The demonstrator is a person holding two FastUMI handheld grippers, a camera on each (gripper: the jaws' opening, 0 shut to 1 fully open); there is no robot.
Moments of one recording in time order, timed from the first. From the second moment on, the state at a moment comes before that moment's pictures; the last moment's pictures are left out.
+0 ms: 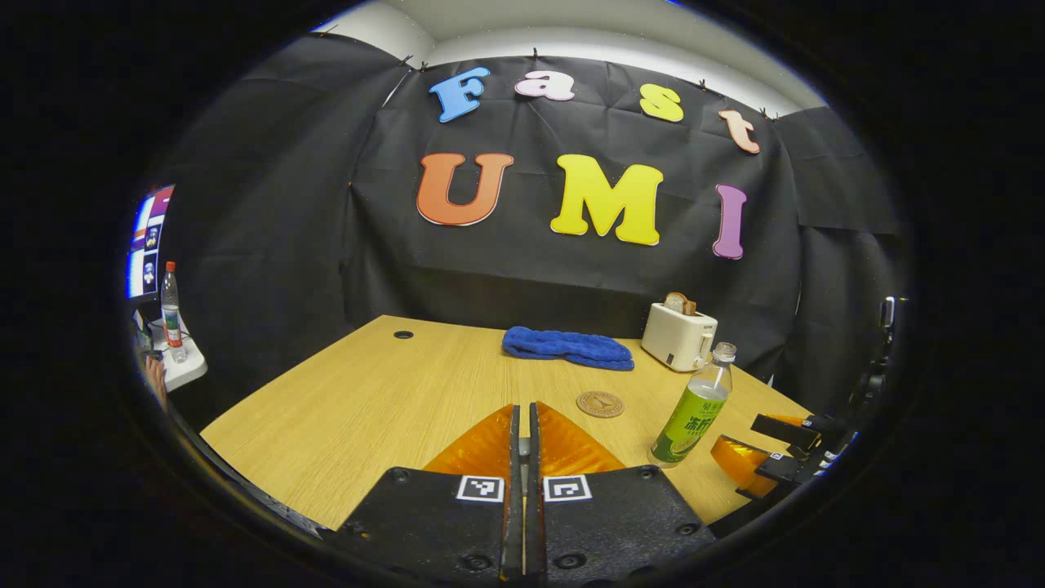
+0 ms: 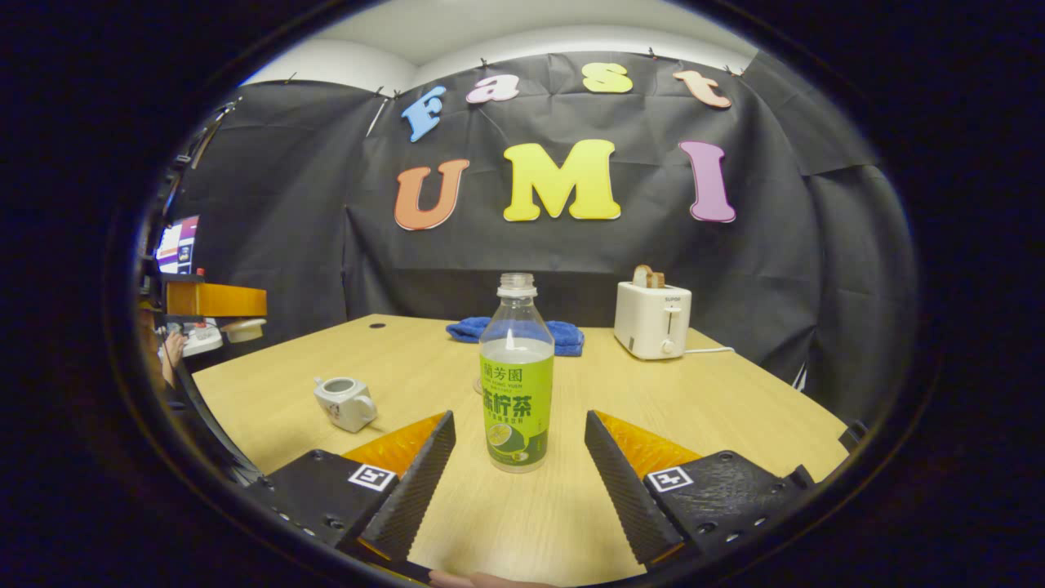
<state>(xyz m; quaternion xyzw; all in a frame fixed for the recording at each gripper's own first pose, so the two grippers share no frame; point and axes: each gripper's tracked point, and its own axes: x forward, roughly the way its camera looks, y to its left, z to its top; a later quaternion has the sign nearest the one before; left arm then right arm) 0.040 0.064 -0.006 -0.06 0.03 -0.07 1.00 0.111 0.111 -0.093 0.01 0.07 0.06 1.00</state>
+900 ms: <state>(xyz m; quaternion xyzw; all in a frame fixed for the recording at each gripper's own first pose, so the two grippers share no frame) 0.003 0.036 0.027 -0.06 0.01 -0.11 0.99 0.177 0.121 -0.093 0.01 0.09 0.00 1.00</state>
